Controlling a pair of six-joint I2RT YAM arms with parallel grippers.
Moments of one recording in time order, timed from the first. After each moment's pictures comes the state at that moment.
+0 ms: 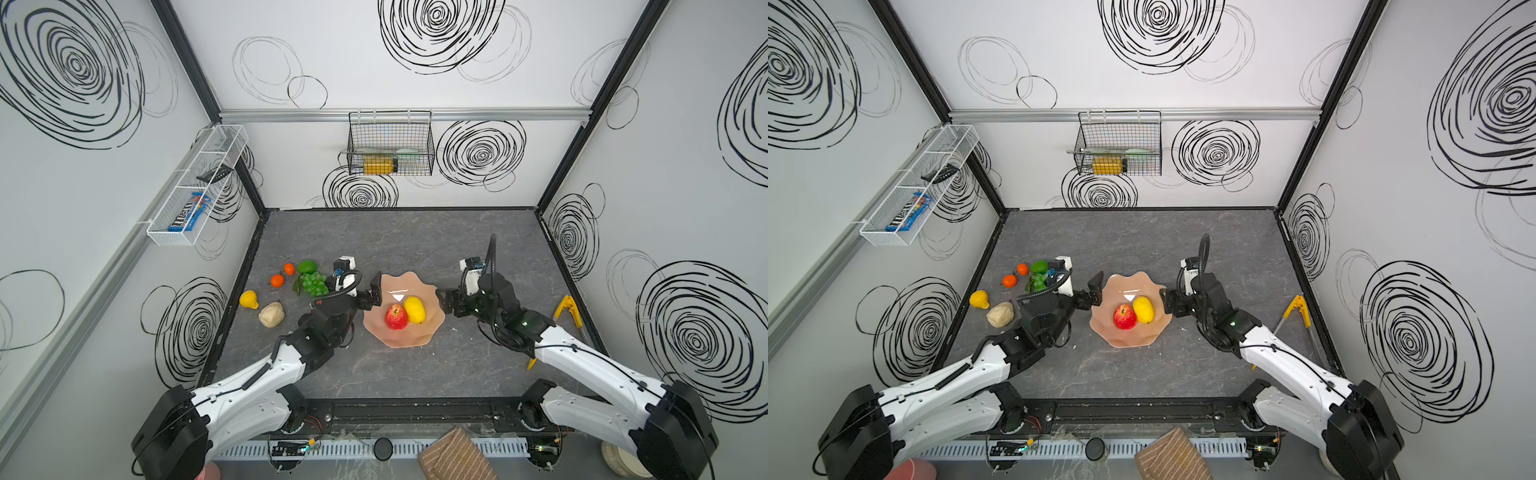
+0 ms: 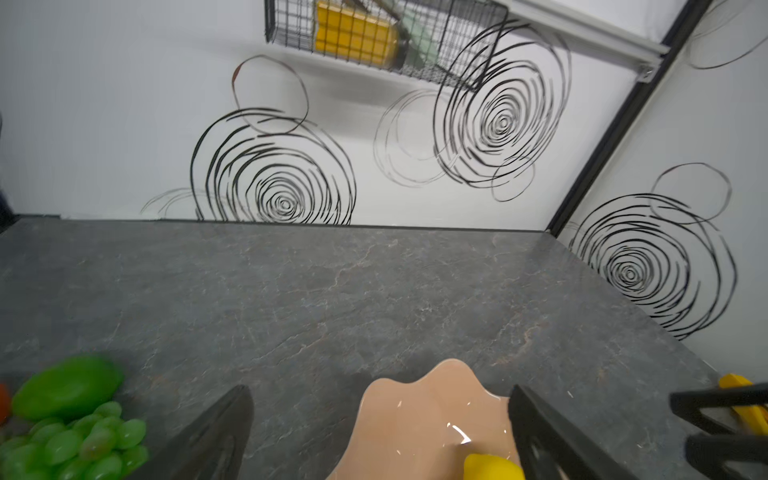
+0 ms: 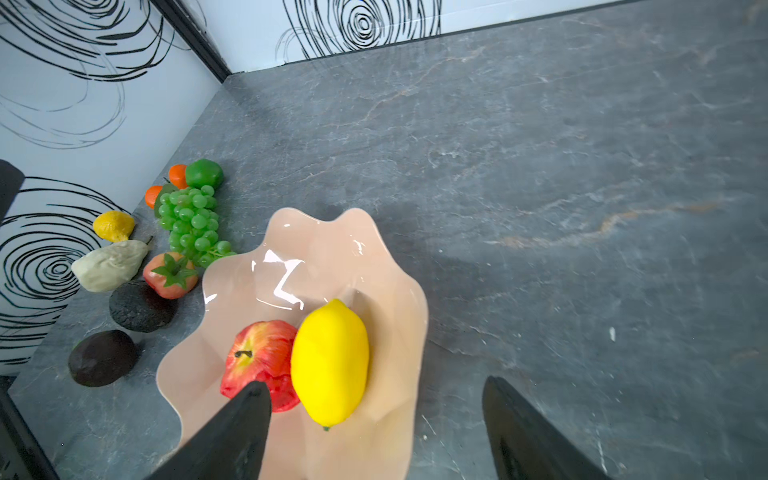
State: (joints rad) left arm -0.67 0.99 0.50 0.26 -0.44 -0.35; right arm 0.62 0.99 0.55 -0.09 0.03 0.45
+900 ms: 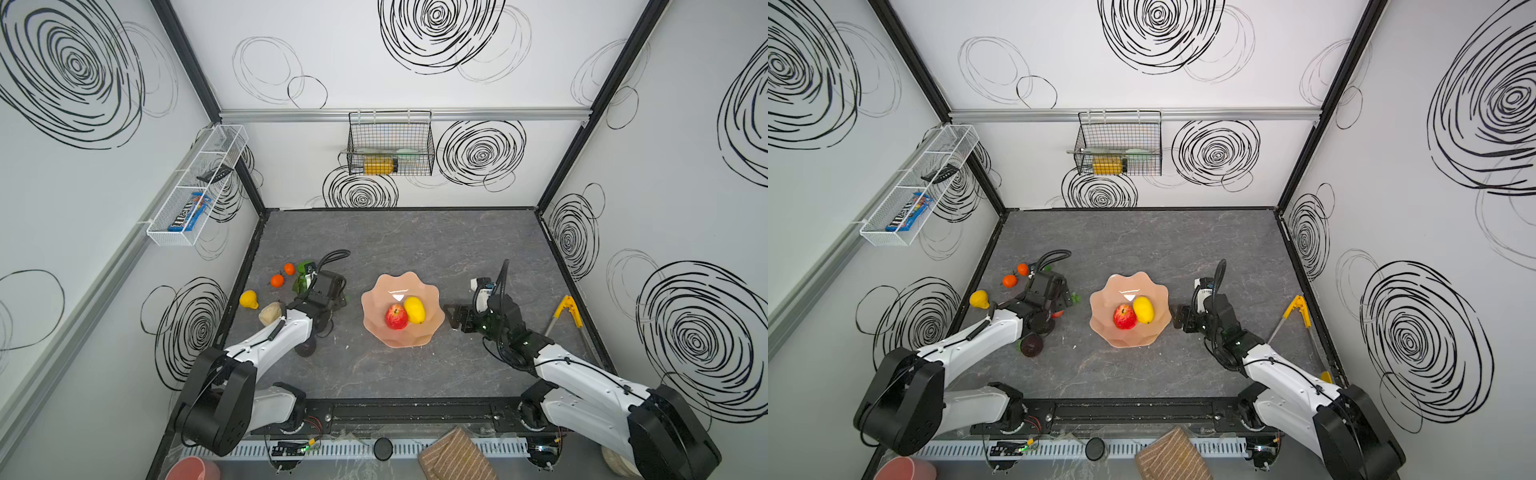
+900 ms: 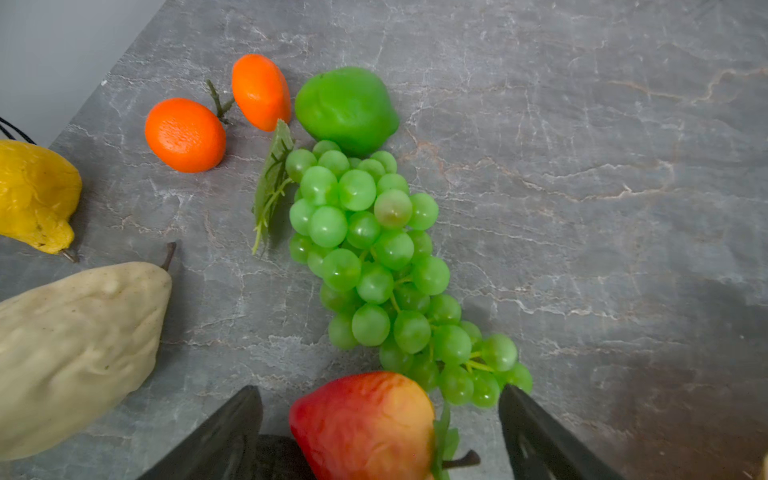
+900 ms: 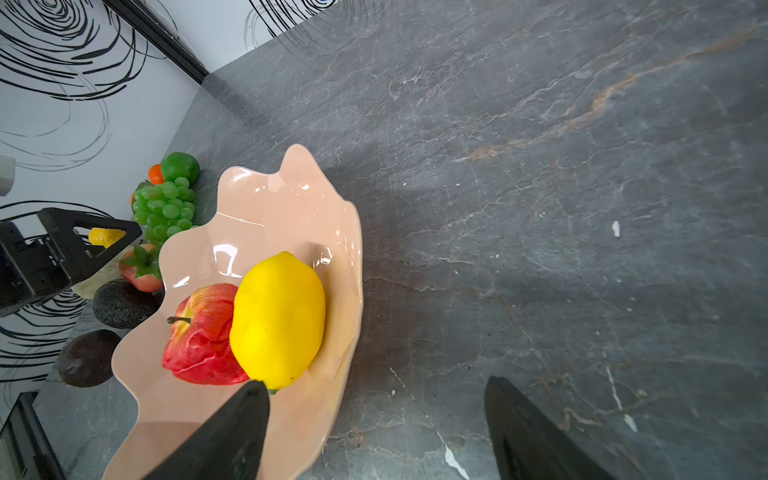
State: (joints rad) left arm -0.32 1.29 0.62 -0.29 -0.44 -0.59; right arm 0.54 0.99 0.30 0.14 -0.07 0.56
